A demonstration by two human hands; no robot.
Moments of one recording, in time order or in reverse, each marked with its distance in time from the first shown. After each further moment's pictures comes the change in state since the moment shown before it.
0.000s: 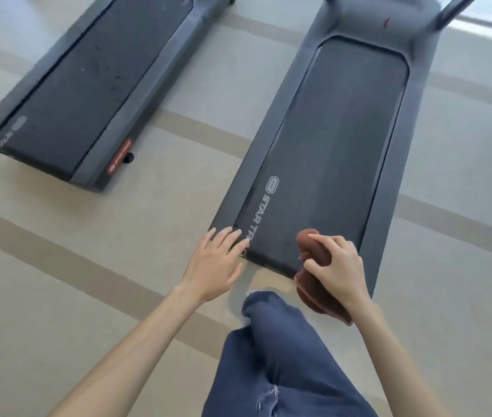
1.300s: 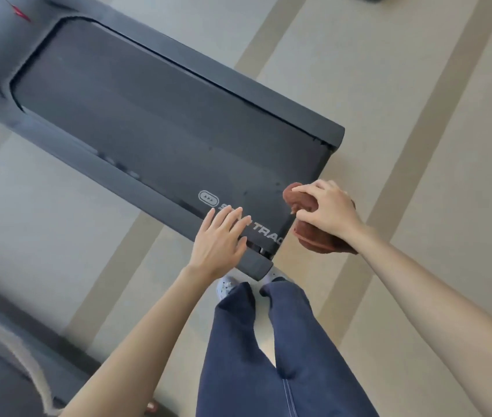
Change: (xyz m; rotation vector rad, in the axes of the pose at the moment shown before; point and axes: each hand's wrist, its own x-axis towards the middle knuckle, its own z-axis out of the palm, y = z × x) left_hand 0.309 -0.196 0.024 0.099 -0.369 1.223; right_hand 0.125 -0.122 0.151 0.209 0.468 0.944
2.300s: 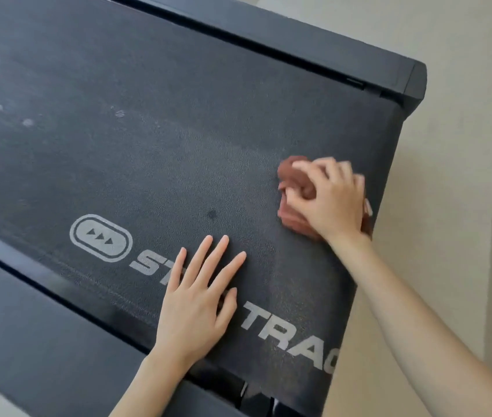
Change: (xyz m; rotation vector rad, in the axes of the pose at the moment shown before) left_hand 0.219 -0.169 0.545 -0.037 0.268 0.091; right_hand 0.333 0.266 0.442 -0.225 0.745 0.004
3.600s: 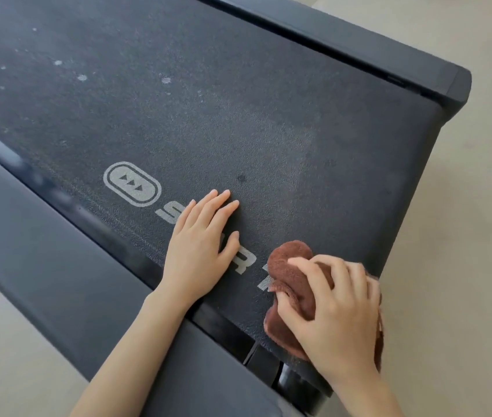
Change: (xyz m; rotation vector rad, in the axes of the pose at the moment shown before) left_hand 0.001 -0.013 -0.005 -0.111 0.191 -0.177; right_hand -0.177 -0.063 -0.052 0.091 -0.022 -0.104
